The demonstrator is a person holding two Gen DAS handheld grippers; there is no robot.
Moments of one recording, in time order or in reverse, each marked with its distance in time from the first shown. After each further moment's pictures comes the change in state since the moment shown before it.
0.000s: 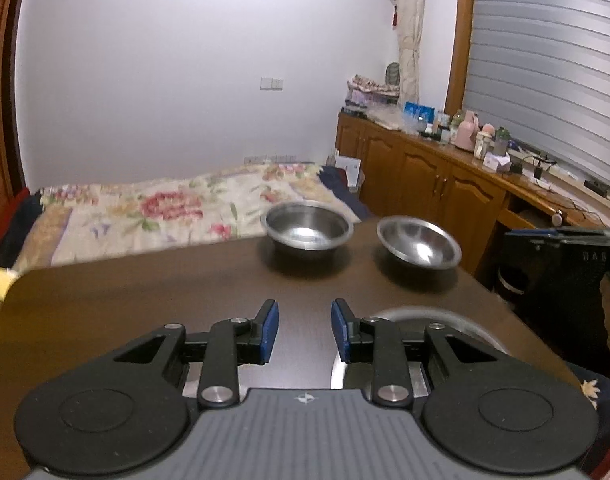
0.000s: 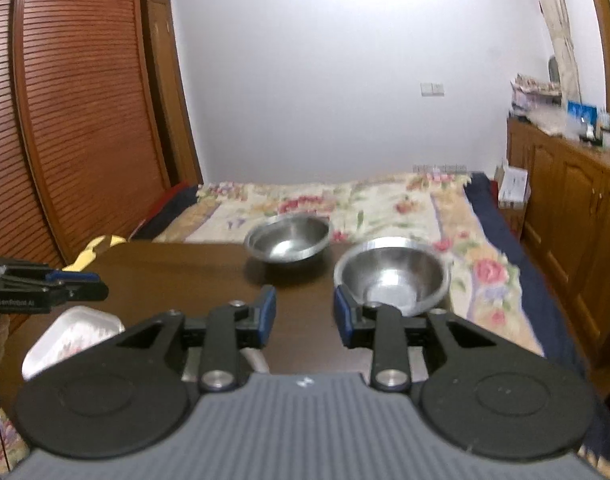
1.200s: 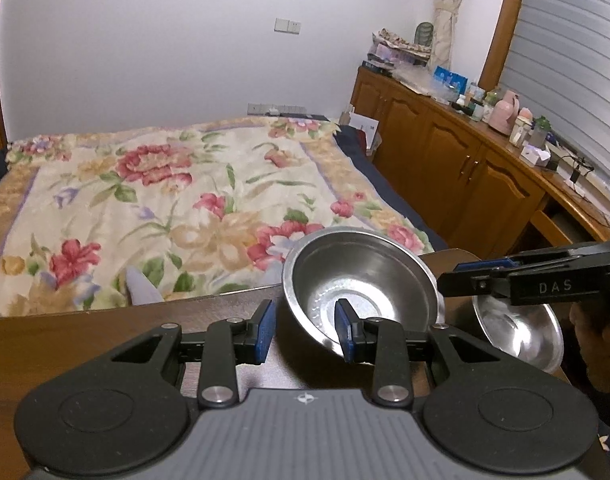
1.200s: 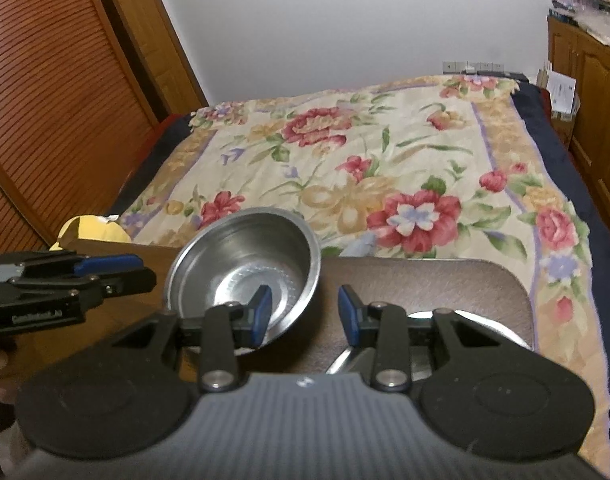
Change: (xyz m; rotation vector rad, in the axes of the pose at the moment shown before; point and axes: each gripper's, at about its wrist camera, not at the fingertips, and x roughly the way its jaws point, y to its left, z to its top) left arm 0.194 0.053 0.072 -0.113 0.189 -0.030; right arm 0.201 -0.038 0.053 0.106 0.356 0.096
